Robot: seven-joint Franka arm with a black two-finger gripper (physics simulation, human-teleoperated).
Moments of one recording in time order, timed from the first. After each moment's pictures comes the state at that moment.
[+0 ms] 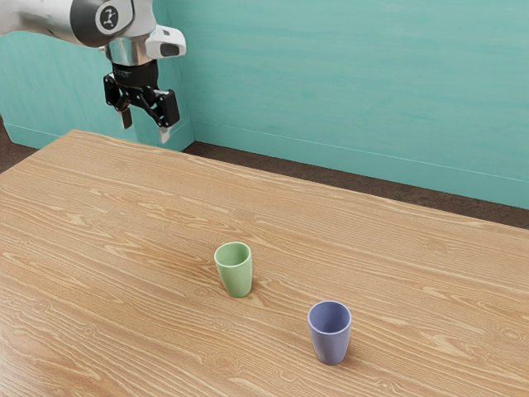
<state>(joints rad) 0.01 0.07 -0.01 -1.51 0.14 1.59 0.02</state>
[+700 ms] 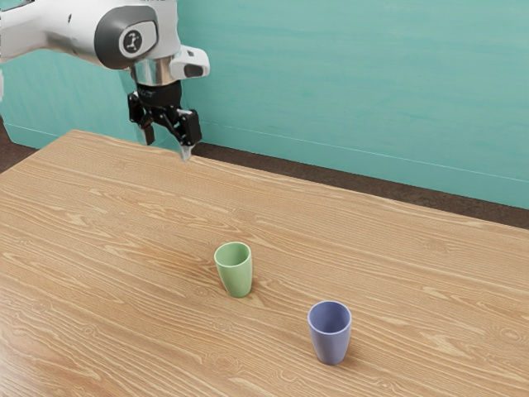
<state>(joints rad) 0.01 0.08 -0.08 -1.59 0.14 1.67 -0.02</state>
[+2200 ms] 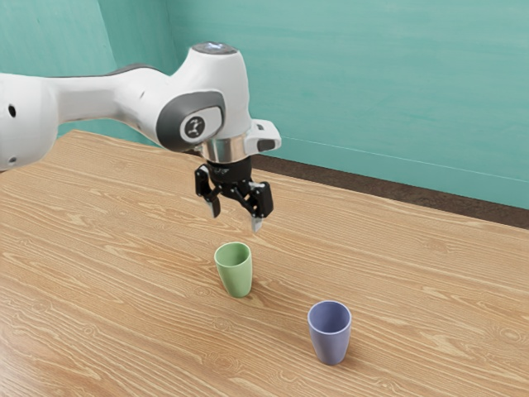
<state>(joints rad) 0.00 0.11 -0.30 -1.84 0.08 1.93 -0.30</state>
